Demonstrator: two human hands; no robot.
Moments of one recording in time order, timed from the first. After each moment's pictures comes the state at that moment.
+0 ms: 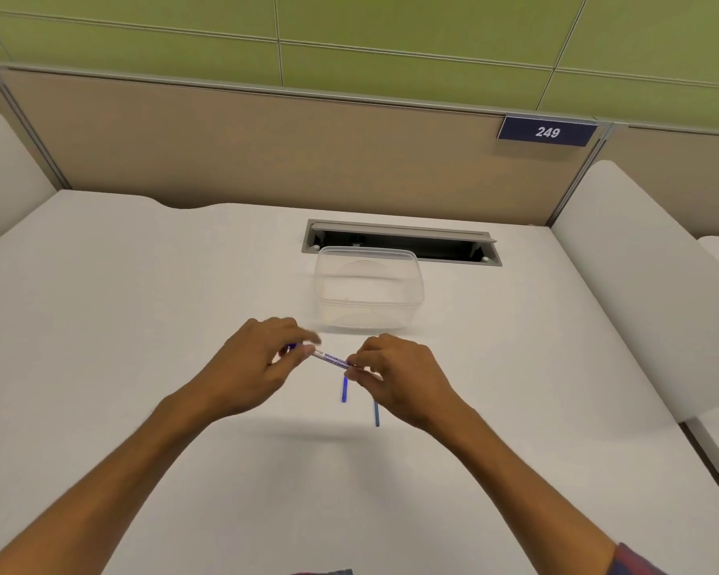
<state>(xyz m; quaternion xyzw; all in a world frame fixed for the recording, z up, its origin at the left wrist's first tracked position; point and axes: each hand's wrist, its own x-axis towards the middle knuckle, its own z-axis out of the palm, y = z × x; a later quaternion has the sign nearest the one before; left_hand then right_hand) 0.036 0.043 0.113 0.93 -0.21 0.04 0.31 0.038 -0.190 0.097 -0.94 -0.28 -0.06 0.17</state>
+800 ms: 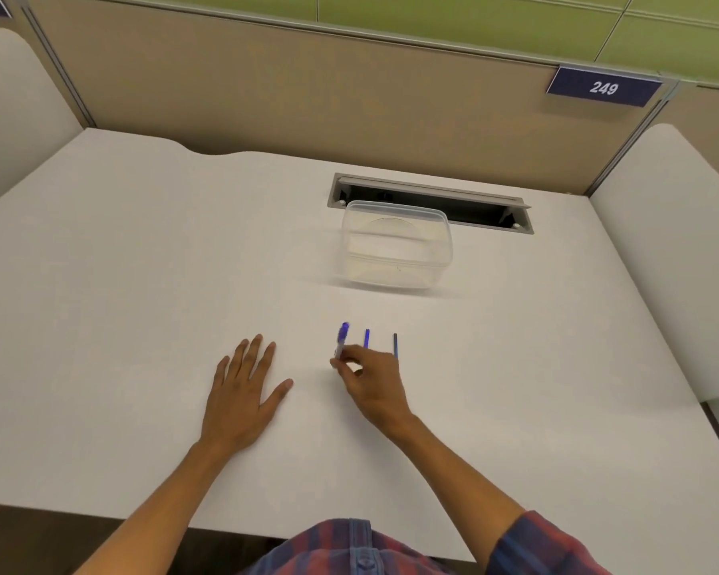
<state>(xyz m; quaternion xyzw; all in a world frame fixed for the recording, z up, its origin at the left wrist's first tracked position) -0.039 0.093 -0.066 0.99 0.01 0.00 0.15 0.001 -0.129 -0.014 -0.88 -0.10 0.01 0.46</state>
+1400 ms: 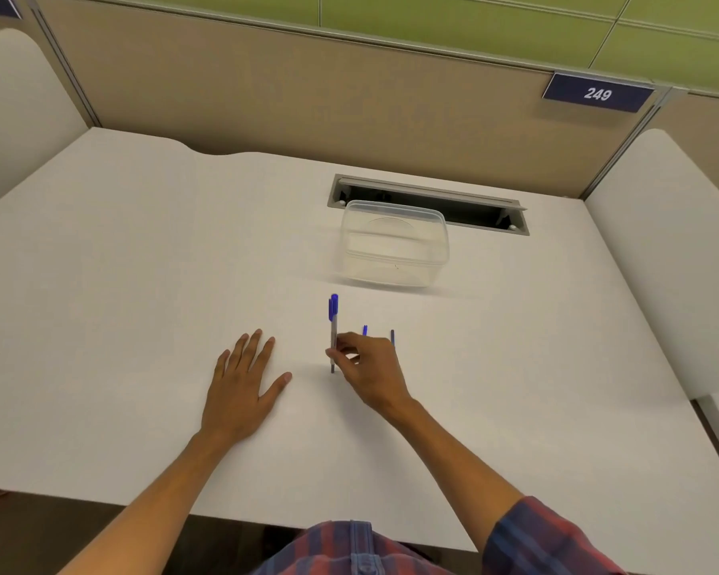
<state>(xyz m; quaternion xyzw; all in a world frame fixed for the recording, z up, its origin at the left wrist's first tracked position) -0.041 0.090 -0.064 0.99 0.01 0.01 0.16 0.007 -0.130 -0.001 -0.89 -0.12 0.02 0.44</state>
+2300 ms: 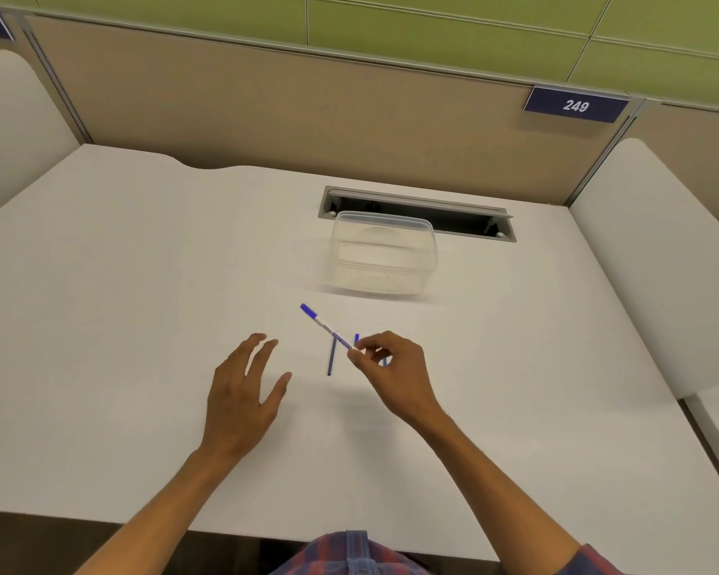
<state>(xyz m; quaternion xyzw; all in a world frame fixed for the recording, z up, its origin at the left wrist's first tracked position) -0.049 0.060 -0.022 0.95 -0.02 0.21 0.24 -0.008 -0.168 0.042 -0.85 -0.02 0.01 0.52</state>
